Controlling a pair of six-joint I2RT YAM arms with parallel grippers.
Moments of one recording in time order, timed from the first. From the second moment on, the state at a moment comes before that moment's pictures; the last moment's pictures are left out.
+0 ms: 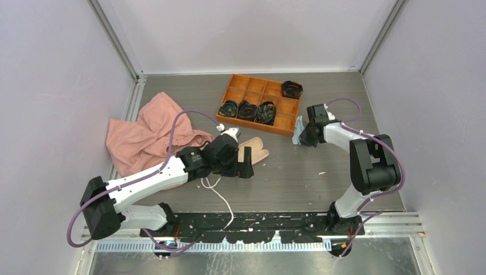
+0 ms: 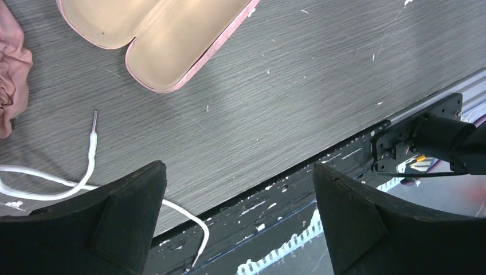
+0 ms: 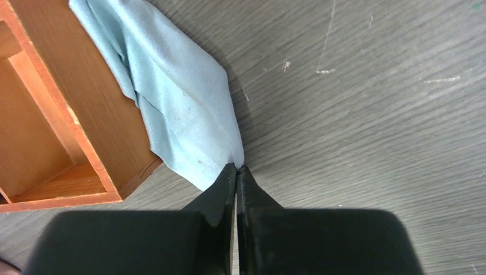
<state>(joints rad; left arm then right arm) -0.97 1.21 0.95 -0.59 -0.07 -0.77 0.18 1.66 0.92 -0.32 0.10 0.79</state>
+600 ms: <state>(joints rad) -0.98 1.29 0.97 -0.54 -0.02 -0.74 0.17 0.92 0.52 -0.60 0.11 0.91</state>
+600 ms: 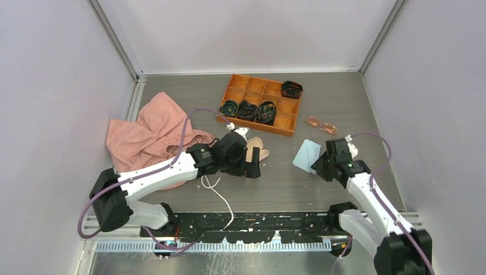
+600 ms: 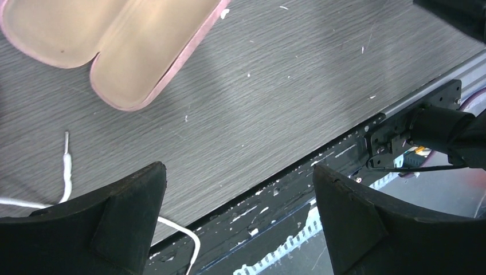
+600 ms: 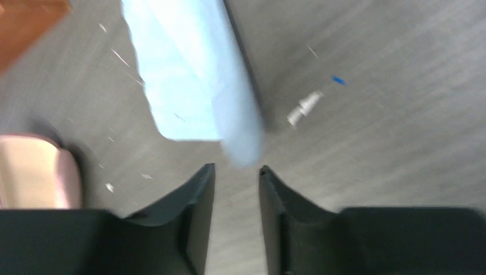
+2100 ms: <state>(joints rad) -1.02 1.32 1.09 -0.62 -0.07 -0.70 0.51 1.57 0.85 -0.50 0.31 0.76</state>
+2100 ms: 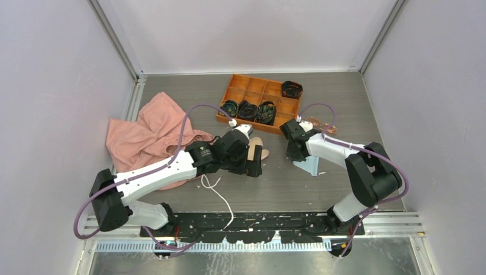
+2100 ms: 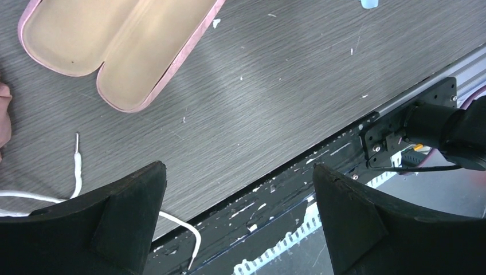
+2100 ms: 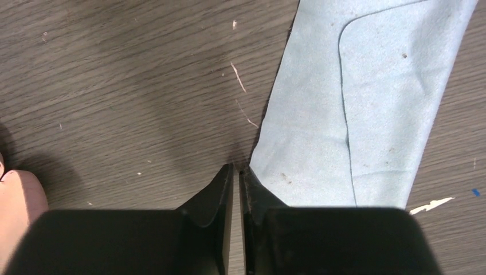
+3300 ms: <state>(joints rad) -1.02 1.33 1.07 -0.62 -0.06 -0.72 0.52 1.46 0.73 -0.45 0.33 0.84</state>
